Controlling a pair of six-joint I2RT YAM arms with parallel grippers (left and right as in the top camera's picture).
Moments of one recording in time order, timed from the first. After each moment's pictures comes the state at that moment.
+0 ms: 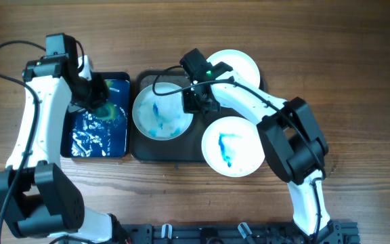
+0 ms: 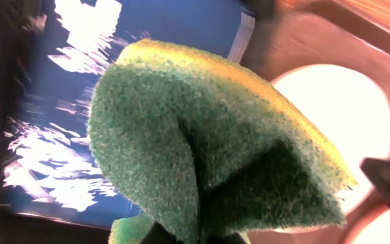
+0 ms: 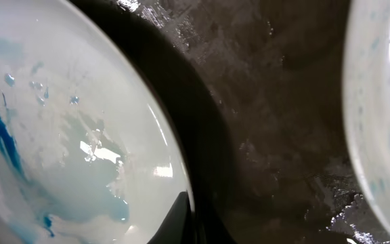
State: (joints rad) left arm 0.12 1.68 1.38 -1.07 0.14 -0.22; right arm 0.60 2.20 1.62 -0.76 -0.21 0.52
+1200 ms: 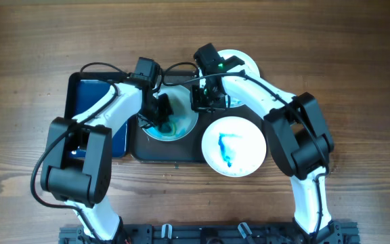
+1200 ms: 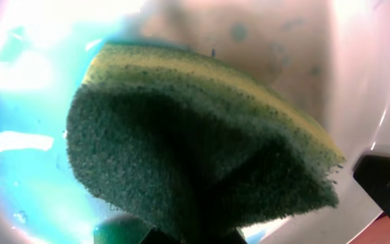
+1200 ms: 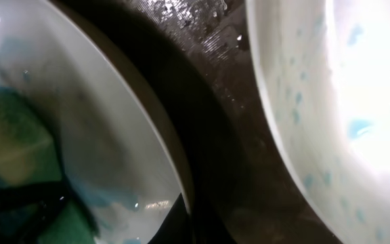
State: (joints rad) left arm -0.27 1.90 1.16 -0.71 0.24 -0.57; right arm 0.53 2.21 1.62 -0.81 -0.37 0.47
